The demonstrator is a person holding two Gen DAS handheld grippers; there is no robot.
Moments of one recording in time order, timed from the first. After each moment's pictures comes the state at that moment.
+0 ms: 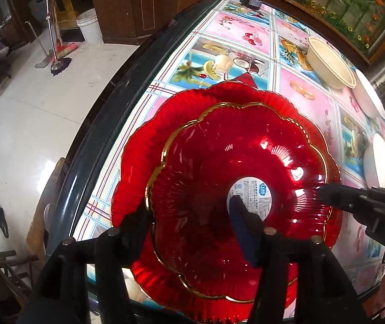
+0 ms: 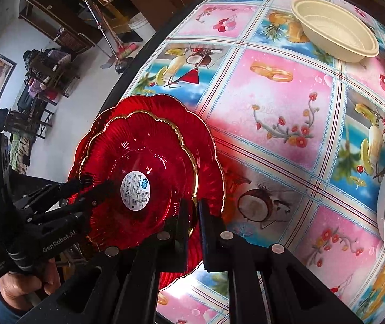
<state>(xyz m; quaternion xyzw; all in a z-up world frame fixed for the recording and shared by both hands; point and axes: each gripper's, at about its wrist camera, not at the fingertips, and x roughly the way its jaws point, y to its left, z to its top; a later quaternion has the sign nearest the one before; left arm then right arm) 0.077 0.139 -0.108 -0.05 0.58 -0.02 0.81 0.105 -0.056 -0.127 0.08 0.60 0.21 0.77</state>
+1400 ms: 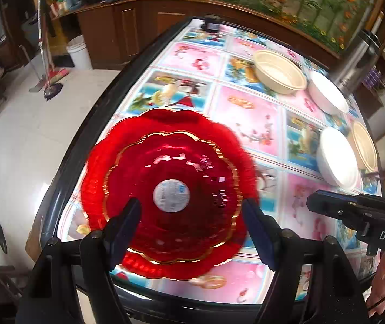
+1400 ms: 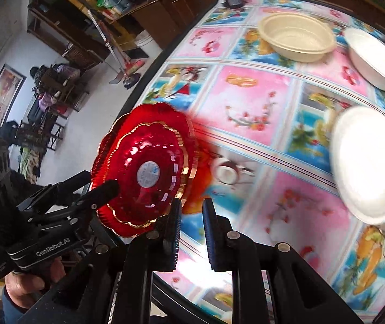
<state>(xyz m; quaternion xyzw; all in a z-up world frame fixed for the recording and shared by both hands) 0.036 0.067 -0.042 -0.03 0.53 -0.05 0.84 0.049 -0.135 -0.081 0.13 0.56 0.21 0.79</state>
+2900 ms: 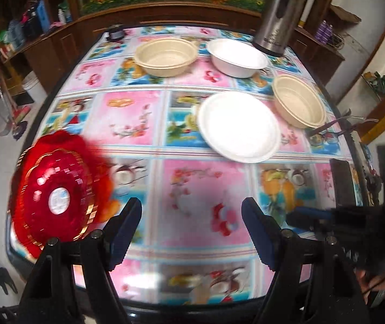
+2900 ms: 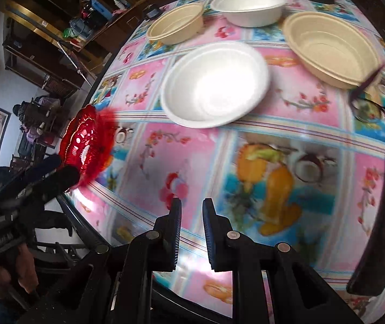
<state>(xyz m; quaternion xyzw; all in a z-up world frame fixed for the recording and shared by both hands) 0.000 -0.112 -0.039 0.05 0.52 -0.15 0.84 -0.044 -0.310 -0.113 0.17 0.56 0.14 0.80</state>
